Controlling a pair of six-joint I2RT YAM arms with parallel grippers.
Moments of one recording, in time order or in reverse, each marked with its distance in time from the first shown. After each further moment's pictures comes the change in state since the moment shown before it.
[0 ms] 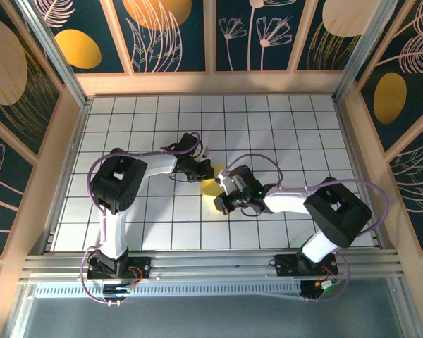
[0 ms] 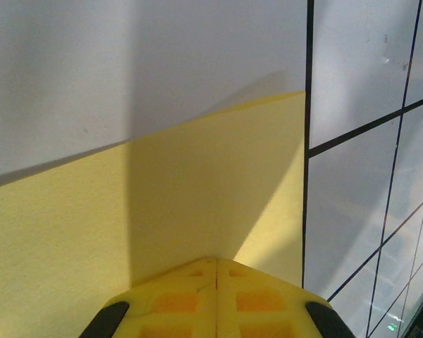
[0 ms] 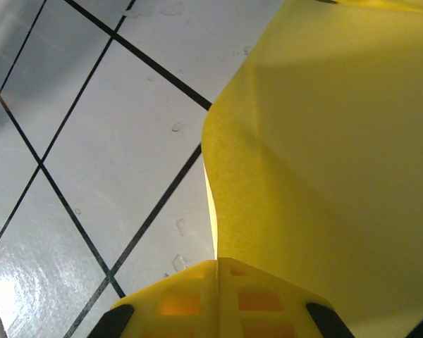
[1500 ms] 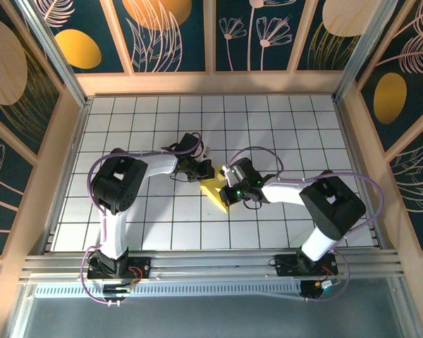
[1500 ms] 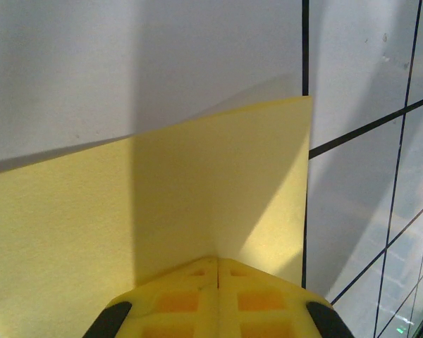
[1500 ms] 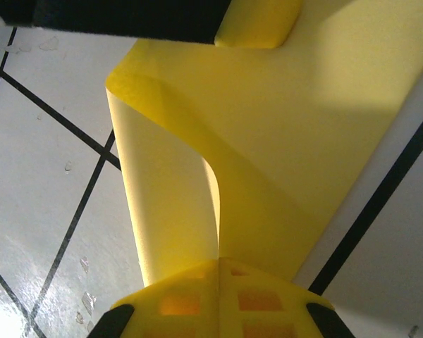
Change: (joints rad) left arm -0.008 0.000 0.006 -0.003 -0.019 0.014; right arm -0.073 0.064 0.103 -0.149 0.082 -0.003
